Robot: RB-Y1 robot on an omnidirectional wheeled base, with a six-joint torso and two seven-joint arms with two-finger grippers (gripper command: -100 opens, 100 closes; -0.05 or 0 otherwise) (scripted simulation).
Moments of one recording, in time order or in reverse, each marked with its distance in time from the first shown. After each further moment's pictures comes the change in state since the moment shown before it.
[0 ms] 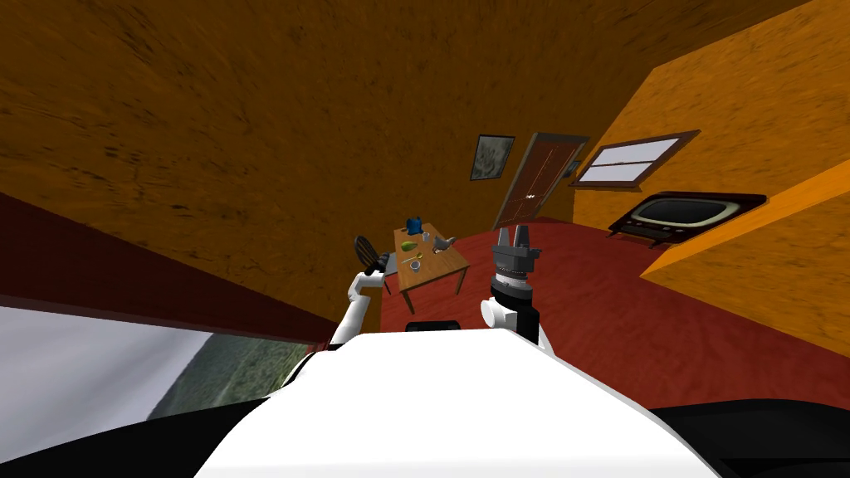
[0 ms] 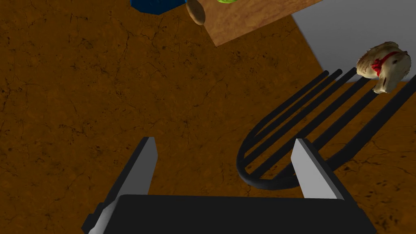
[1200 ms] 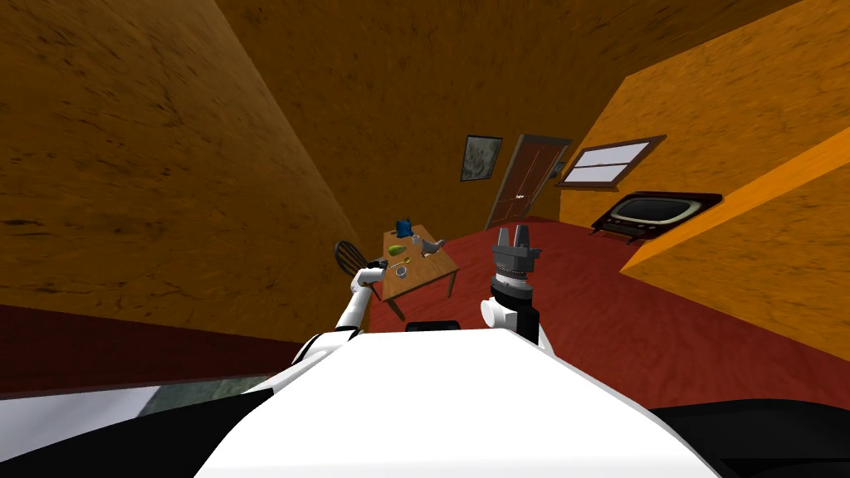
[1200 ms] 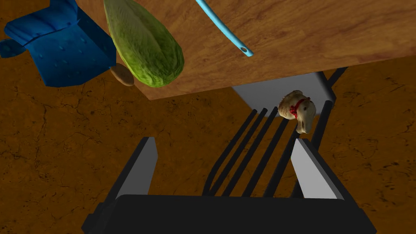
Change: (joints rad) left arm -0.139 0.017 0.057 0.253 0.022 0.291 -0.070; right arm 0.000 0.000 0.000 0.000 0.000 0.000 0.000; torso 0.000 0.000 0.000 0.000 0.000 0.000
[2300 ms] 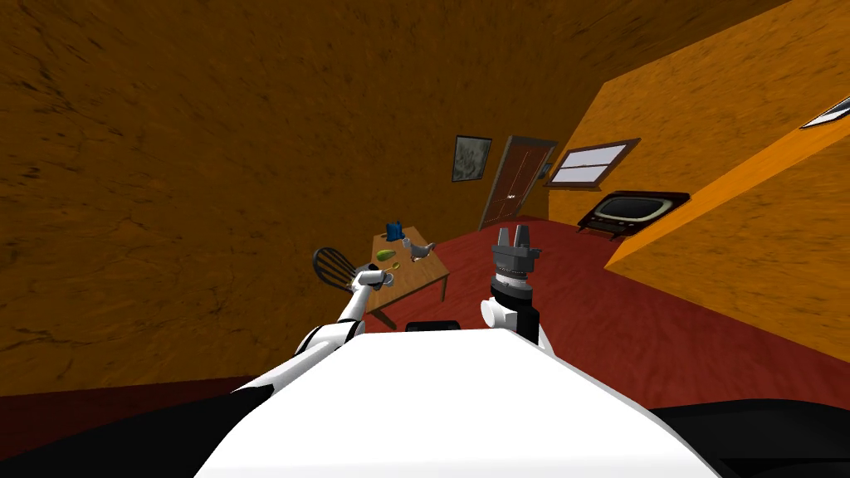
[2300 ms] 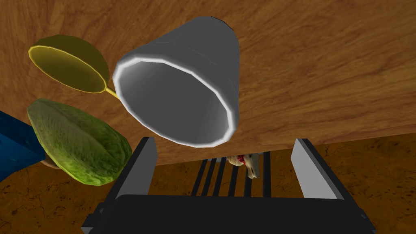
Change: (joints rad) left arm -0.073 0.015 0.039 0.244 0.024 0.231 -0.059; right arm 0.000 0.000 0.000 0.000 0.000 0.000 0.000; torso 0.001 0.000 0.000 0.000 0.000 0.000
